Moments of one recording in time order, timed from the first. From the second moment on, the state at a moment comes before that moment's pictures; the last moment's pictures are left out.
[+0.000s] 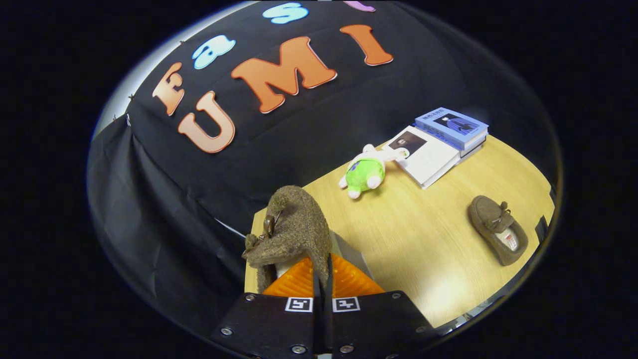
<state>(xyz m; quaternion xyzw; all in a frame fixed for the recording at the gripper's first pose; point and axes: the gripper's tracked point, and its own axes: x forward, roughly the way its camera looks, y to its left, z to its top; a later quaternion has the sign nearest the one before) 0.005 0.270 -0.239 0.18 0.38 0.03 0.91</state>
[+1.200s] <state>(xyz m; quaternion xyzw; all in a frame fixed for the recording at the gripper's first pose) -0.043 0.347 -0.345 0.09 0.50 0.05 0.86</state>
